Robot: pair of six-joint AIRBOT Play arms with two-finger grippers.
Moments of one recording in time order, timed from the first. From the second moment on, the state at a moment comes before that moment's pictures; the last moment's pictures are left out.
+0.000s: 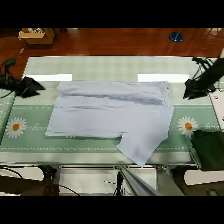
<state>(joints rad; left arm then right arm) 0.54 -1.62 1.34 0.89 -1.50 -1.10 -0.27 -1.57 1.50 -1.40 1.69 1.38</state>
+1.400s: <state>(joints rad) 0.60 -1.47 0.77 1.08 -1.42 -1.09 -0.58 -1.18 0.82 -1.19 1.34 1.22</state>
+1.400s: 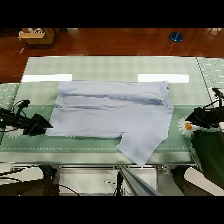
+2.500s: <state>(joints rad) 0.55 -1.49 0.76 1.06 -1.36 -1.05 -0.58 -1.04 0.46 -1.06 1.37 1.19</state>
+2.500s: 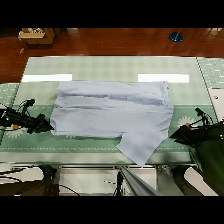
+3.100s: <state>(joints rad) 0.55 -1.49 0.76 1.06 -1.36 -1.04 -0.58 -1.00 0.36 -0.95 1.28 1.22</state>
